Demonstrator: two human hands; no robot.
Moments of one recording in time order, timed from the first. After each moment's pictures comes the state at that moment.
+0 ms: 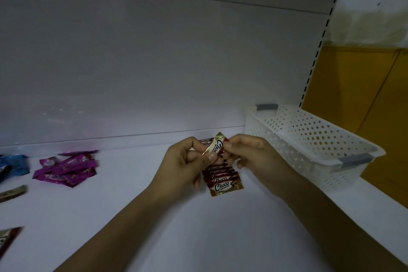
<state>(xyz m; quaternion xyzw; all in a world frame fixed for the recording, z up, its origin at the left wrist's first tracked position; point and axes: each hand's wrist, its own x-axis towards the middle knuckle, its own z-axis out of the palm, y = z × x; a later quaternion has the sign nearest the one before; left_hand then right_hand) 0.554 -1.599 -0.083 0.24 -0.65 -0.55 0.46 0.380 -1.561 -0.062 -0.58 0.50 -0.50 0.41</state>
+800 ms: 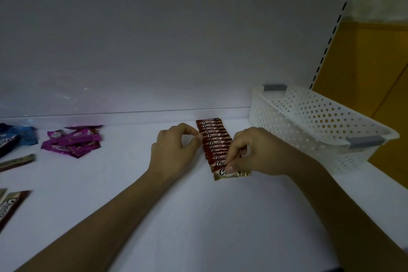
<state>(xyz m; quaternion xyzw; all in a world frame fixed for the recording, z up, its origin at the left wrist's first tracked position) 0.559 -1.617 -0.111 0.49 -0.73 -0.26 0.39 0.368 -1.557 -0.065 -0.77 0.57 -0.21 0.21</state>
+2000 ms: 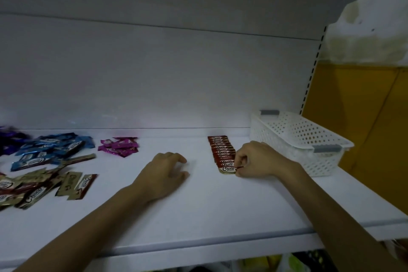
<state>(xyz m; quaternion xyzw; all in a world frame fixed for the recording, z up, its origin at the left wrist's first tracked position) 0.645 -1.561 -0.108 0.48 -0.84 -0.09 0.23 0.376 -1.528 -0.056 -0.78 0.62 -0.09 0.01</state>
